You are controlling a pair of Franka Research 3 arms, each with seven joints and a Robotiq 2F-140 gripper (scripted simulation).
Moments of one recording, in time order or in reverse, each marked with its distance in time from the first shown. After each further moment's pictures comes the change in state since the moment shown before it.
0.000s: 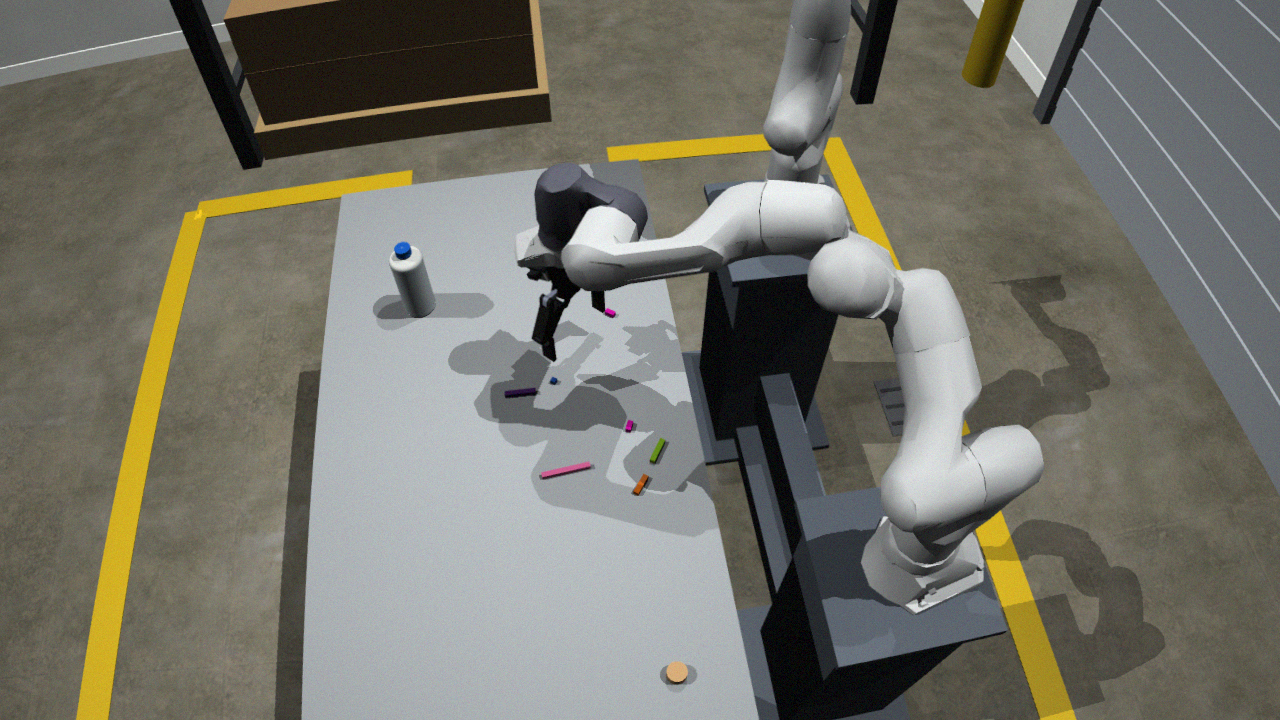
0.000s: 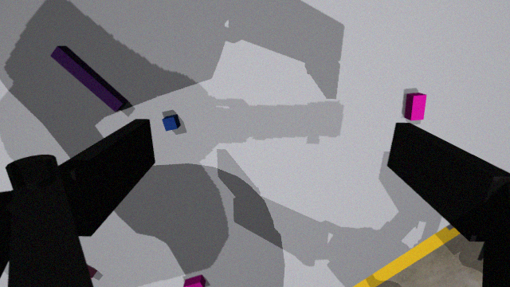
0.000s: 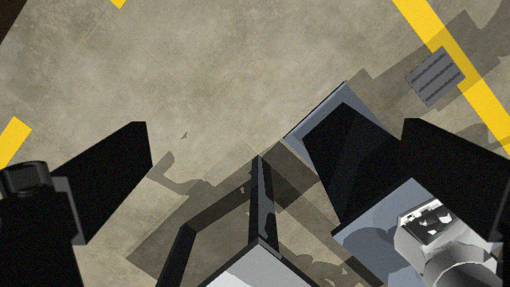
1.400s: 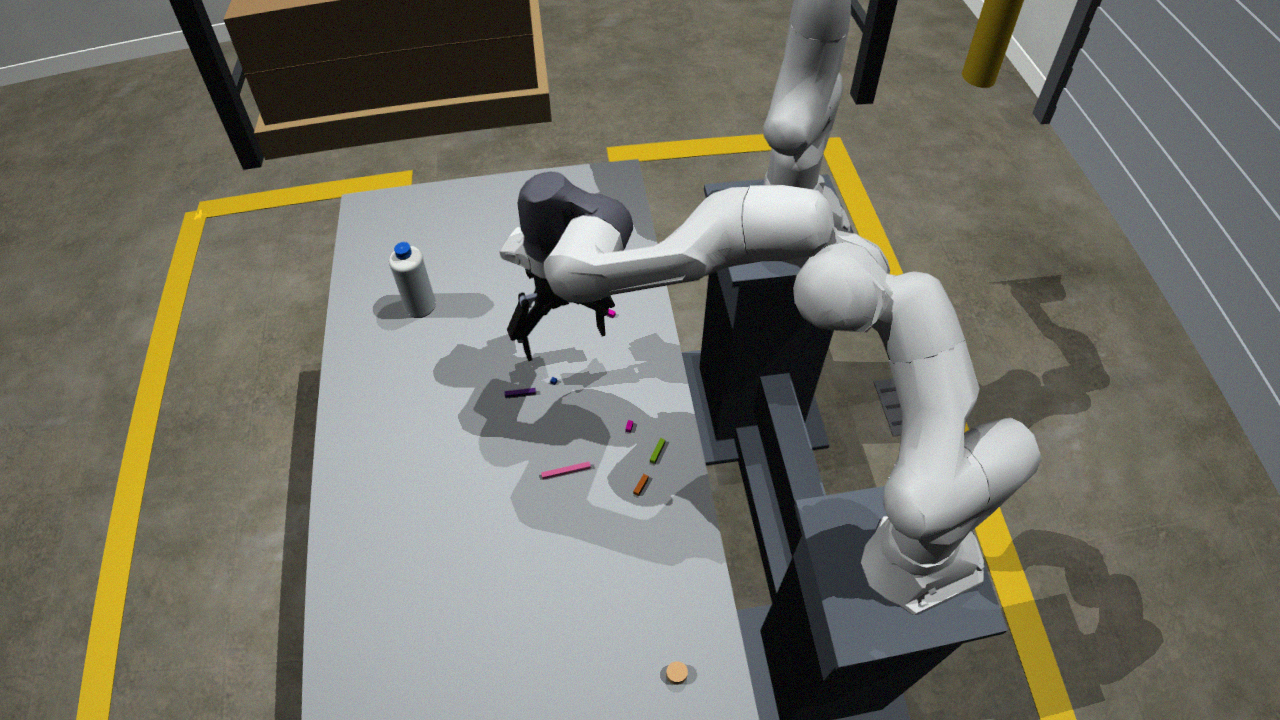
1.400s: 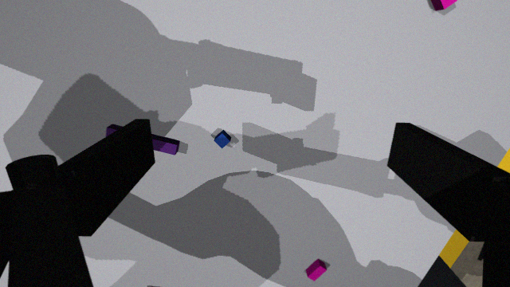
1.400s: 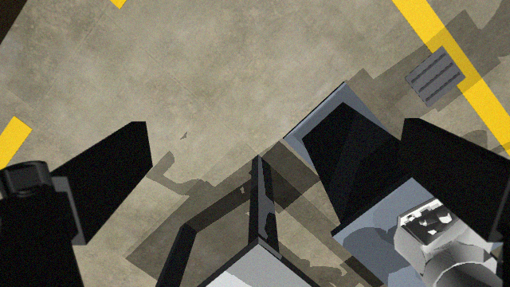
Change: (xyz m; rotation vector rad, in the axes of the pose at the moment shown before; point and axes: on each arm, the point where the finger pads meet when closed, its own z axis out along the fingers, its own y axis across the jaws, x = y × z) left arm -0.005 -0.035 -0.007 -0.011 -0.015 0.533; right arm 0.000 0.000 0.000 0.000 0.000 0.000
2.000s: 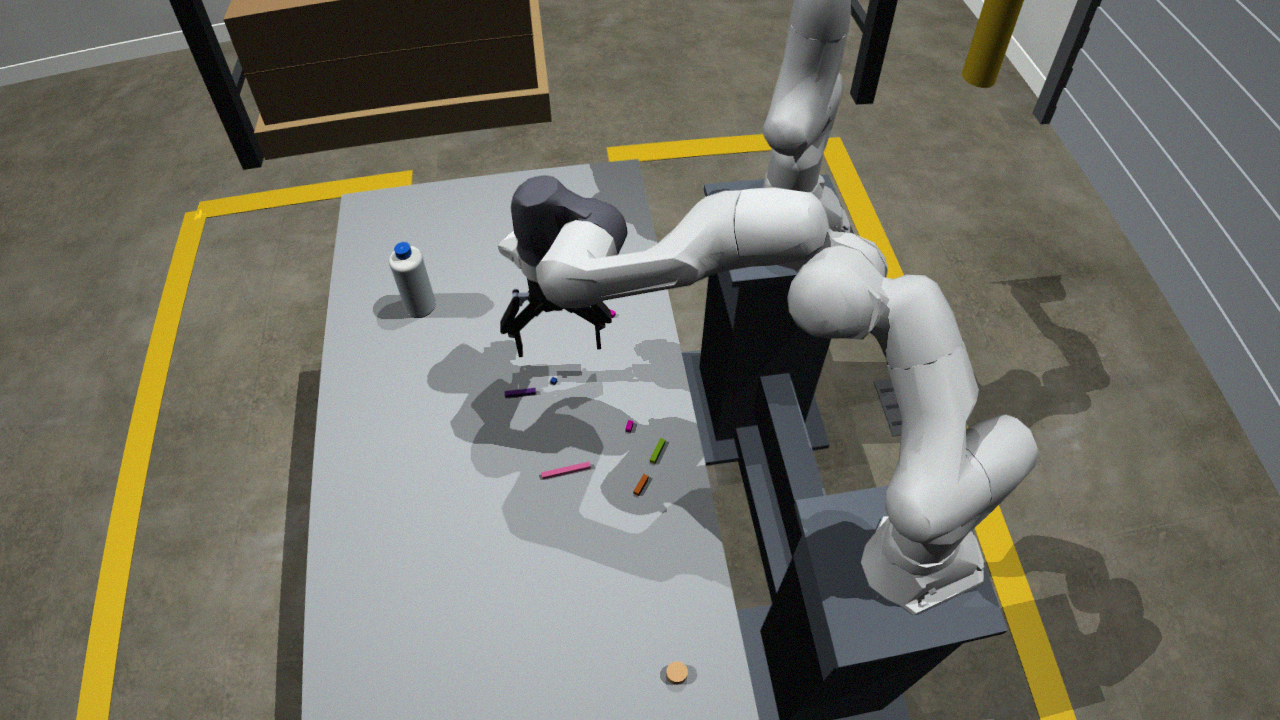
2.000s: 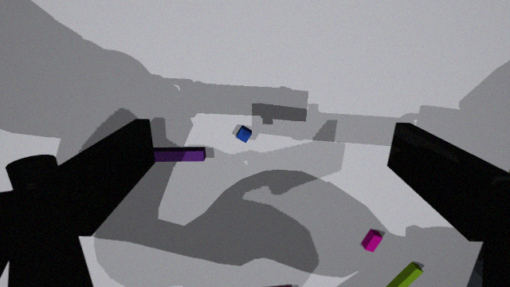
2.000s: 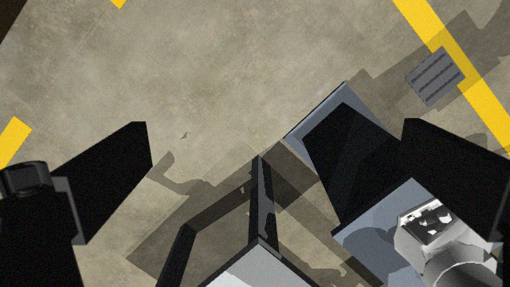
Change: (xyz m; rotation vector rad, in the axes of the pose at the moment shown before) left arm -0.010 -0.014 -0.005 0.001 0.001 0.282; right arm 0.000 0.000 0.000 0.000 0.000 0.000
